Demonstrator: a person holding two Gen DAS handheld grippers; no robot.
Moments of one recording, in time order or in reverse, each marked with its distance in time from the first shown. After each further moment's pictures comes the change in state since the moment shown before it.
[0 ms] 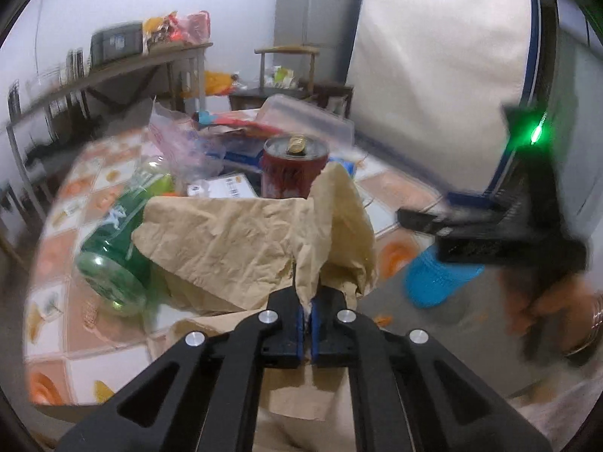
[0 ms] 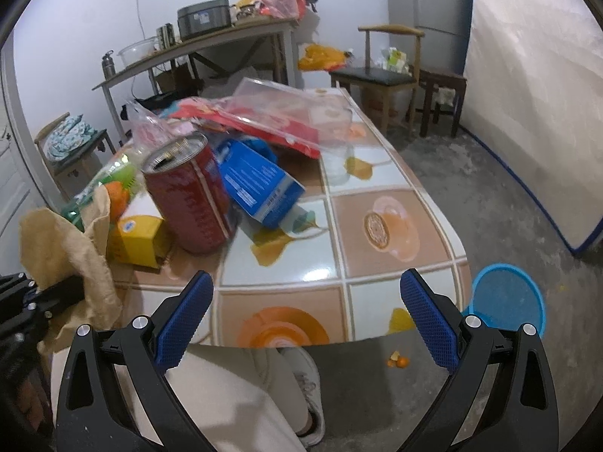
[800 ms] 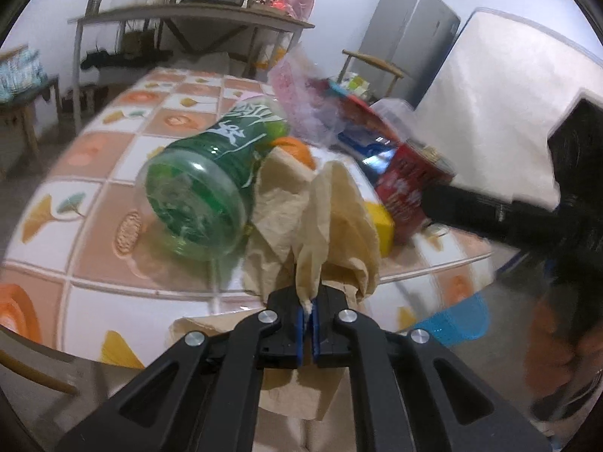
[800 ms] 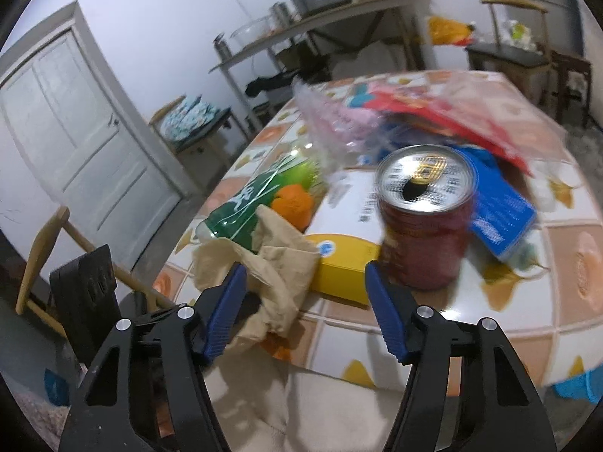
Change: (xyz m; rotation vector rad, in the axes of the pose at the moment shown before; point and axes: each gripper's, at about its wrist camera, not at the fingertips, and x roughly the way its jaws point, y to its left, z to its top) left arm 0.016 0.076 -0.031 -0.296 -0.016 0.147; right arm 0.028 0.104 0.045 -0.074 0.147 0.541
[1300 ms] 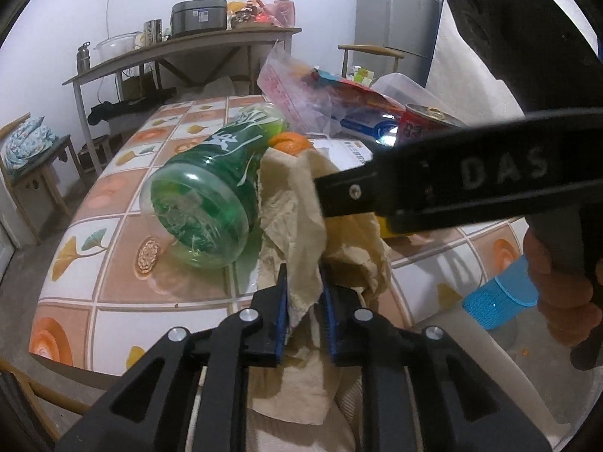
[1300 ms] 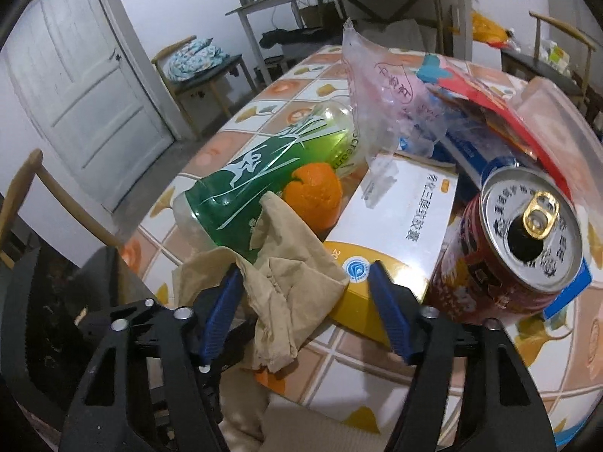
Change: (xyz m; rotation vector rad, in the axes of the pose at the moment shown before) left arm 0.008 -0.008 -0.010 0.171 -0.027 0.136; right arm 0.069 0.026 0.015 -0.175 0.163 -0.076
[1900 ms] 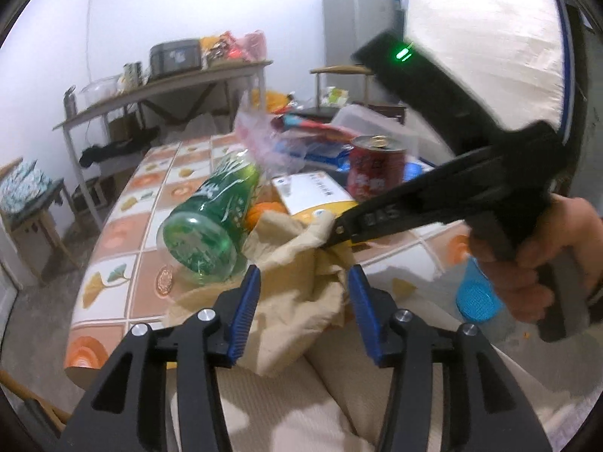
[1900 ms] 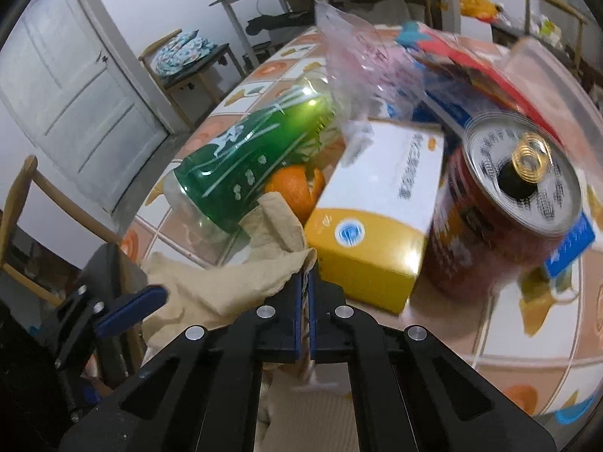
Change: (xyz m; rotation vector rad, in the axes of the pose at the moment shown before) left arm -0.062 -0.030 -0.004 0.141 -0.104 -0.031; right arm -0.006 -0.012 -0.019 0.093 0.070 0.017
